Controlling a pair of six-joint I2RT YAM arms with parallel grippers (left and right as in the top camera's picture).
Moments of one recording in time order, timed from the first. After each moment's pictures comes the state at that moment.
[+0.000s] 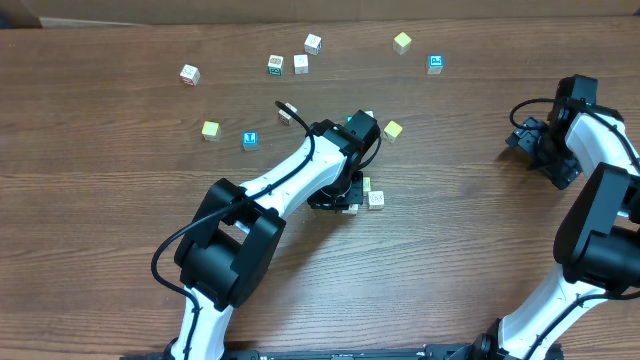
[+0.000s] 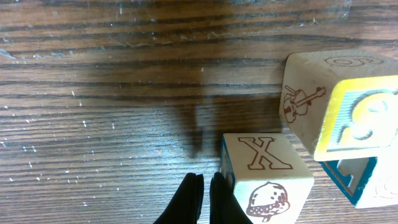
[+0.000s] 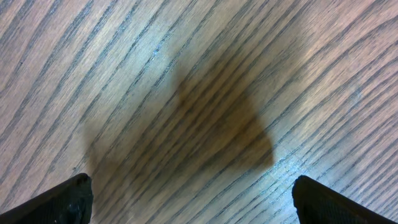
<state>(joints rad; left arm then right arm) -0.66 2.12 1.56 -1.01 0.08 -0.63 -0.34 2.03 1.42 -0.75 0.13 0.51</state>
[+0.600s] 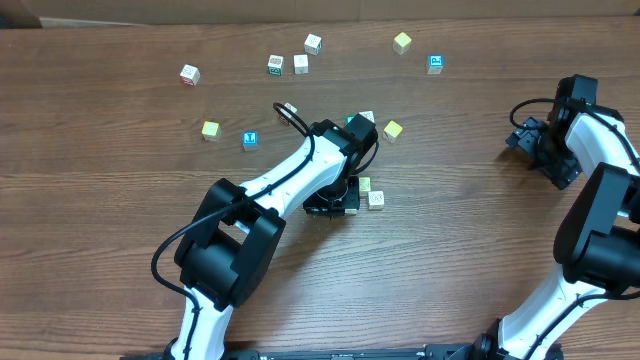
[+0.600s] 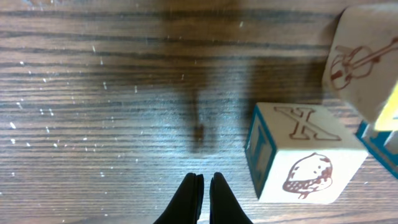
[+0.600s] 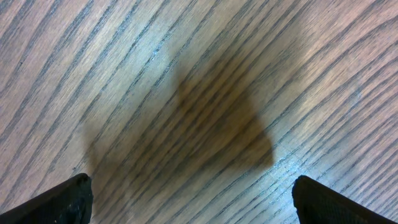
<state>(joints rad) -0.66 2.12 1.56 -1.09 0.07 -0.64 -0.34 2.03 1.42 -0.75 0.13 0.51</state>
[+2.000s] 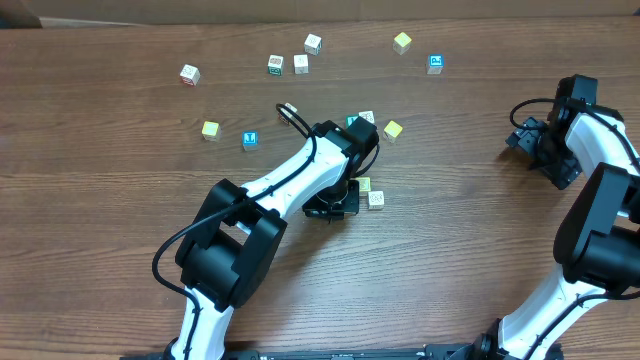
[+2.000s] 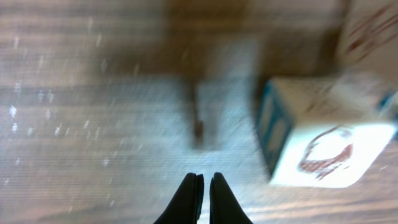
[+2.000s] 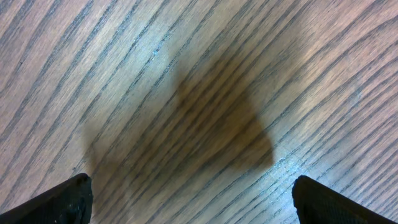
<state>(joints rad) -0.67 2.12 1.56 -1.14 0.08 -0.62 -0.34 2.03 1.42 -0.75 0.13 0.51</state>
